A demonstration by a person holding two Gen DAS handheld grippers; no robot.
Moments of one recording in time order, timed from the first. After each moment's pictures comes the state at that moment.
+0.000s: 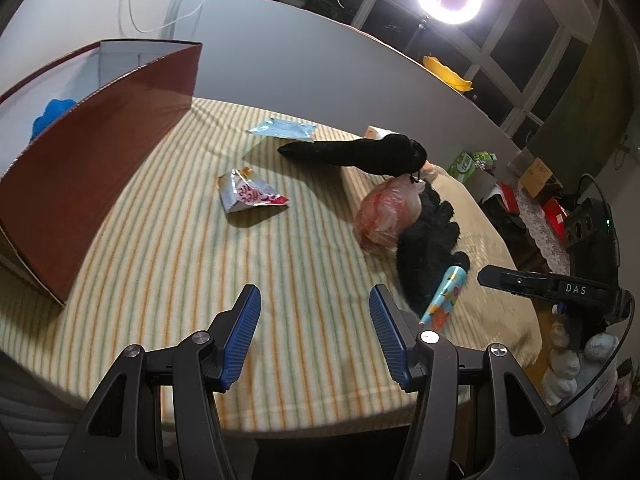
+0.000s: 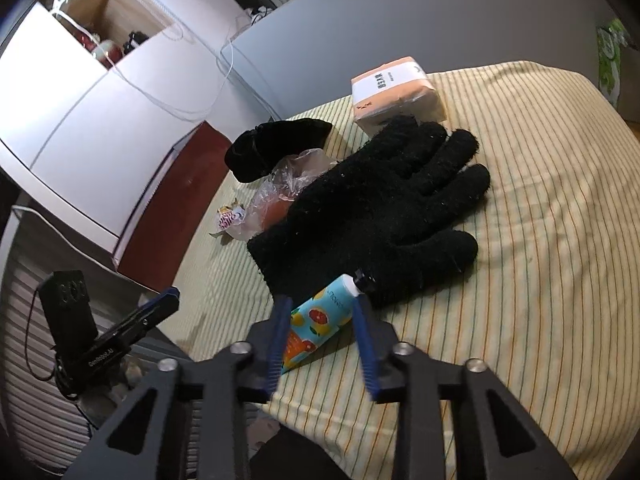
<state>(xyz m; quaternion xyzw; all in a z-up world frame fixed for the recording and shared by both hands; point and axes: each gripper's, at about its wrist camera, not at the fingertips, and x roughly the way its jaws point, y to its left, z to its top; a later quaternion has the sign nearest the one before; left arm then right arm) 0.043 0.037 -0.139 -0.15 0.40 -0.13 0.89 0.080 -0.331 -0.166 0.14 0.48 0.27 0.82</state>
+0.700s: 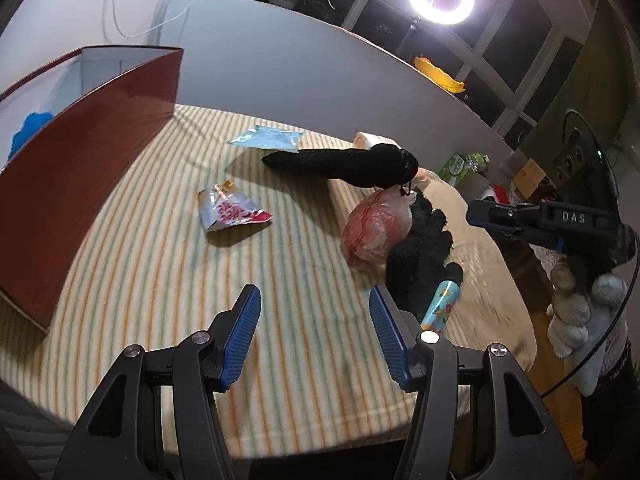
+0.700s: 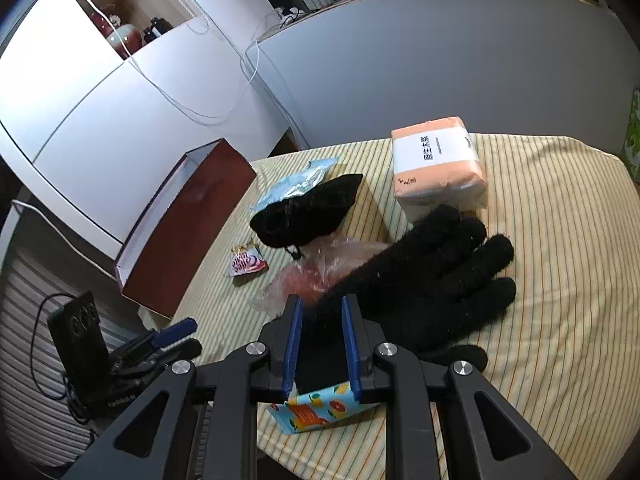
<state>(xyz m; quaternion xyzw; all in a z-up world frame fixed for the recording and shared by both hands) 0.061 0.025 -0.136 -0.15 0.39 -0.15 0.89 0.131 -0.303 -0.120 0.10 0.47 0.30 0.83</state>
